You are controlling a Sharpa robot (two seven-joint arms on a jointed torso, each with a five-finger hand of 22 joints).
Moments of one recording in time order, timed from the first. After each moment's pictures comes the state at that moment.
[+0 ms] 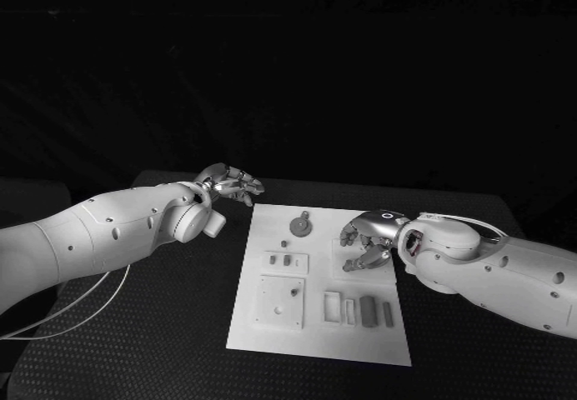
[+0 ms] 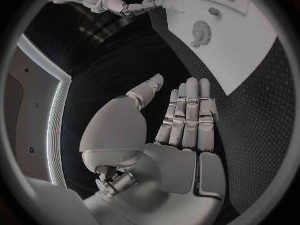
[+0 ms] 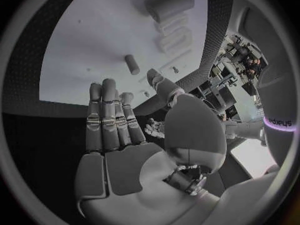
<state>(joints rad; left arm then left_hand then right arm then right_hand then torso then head) 1.27 -0.74 -0.13 1.15 -0.38 -0.26 0.12 1.12 -0.14 0.54 -0.20 0.06 0.86 0.19 0.27 0.49 1.11 0.13 0.12 0.23 0.97 0.03 0.92 0.34 0.02 1.01 -0.07 0.13 1.15 1.23 -0.69 -0.15 1.39 -1.61 -0.13 -0.06 1.06 -0.29 0.61 -0.20 0.04 0.82 0.11 0.22 0.57 1.00 0.16 0.07 0.14 1.16 0.04 0.73 0.85 0.25 0.97 0.11 0.51 1.31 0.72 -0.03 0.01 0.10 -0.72</state>
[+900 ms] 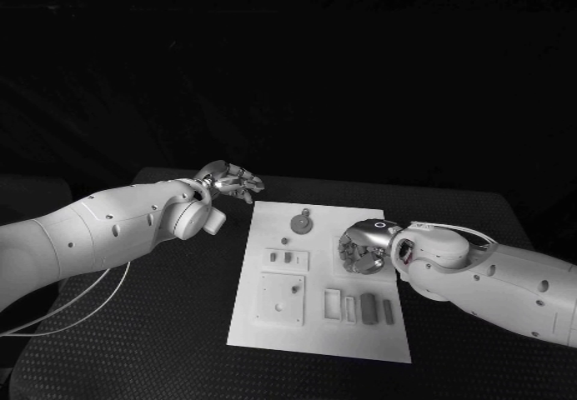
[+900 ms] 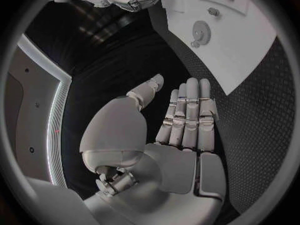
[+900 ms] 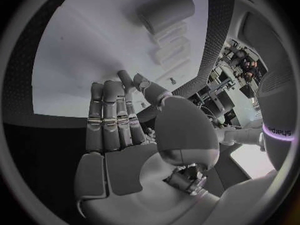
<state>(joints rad) 1.27 -0.74 -0.13 1.15 -0.38 -0.26 0.12 1.12 -0.14 0.54 -0.20 0.06 0.86 0.19 0.27 0.49 1.11 0.13 0.12 0.23 0.97 0.03 0.92 0.34 0.02 1.01 -0.07 0.13 1.15 1.19 -0.66 -0.16 1.37 -1.65 -0.12 -0.06 1.14 -0.13 0.62 -0.28 0.04 0.95 0.13 0.30 0.60 1.20 0.09 0.16 0.18 1.21 -0.02 0.78 0.86 0.26 1.00 0.09 0.56 1.31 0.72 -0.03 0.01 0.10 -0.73</state>
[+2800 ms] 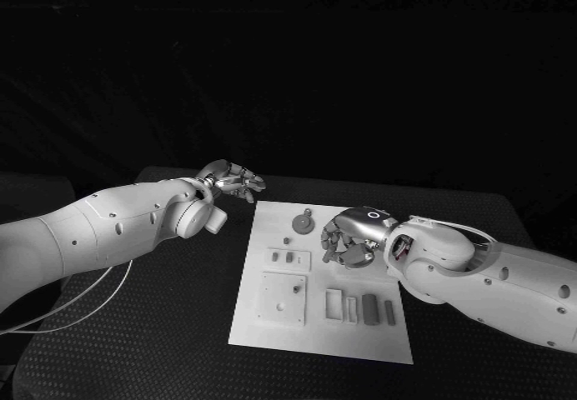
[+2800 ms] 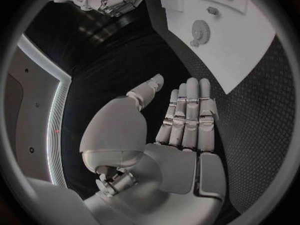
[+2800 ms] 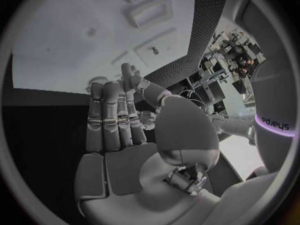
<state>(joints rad) 1.27 -0.74 -0.13 1.14 -0.38 -0.26 0.12 1.12 -0.14 0.54 -0.20 0.06 0.86 0.19 0.28 0.48 1.11 0.13 0.13 0.23 0.97 0.03 0.91 0.34 0.02 1.02 -0.07 0.13 1.15 1.20 -0.69 -0.11 1.54 -1.64 -0.23 -0.08 1.19 -0.08 0.71 -0.29 0.04 1.01 0.11 0.32 0.60 1.27 0.06 0.18 0.19 1.27 -0.05 0.81 0.86 0.24 1.06 0.06 0.60 1.31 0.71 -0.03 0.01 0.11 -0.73</state>
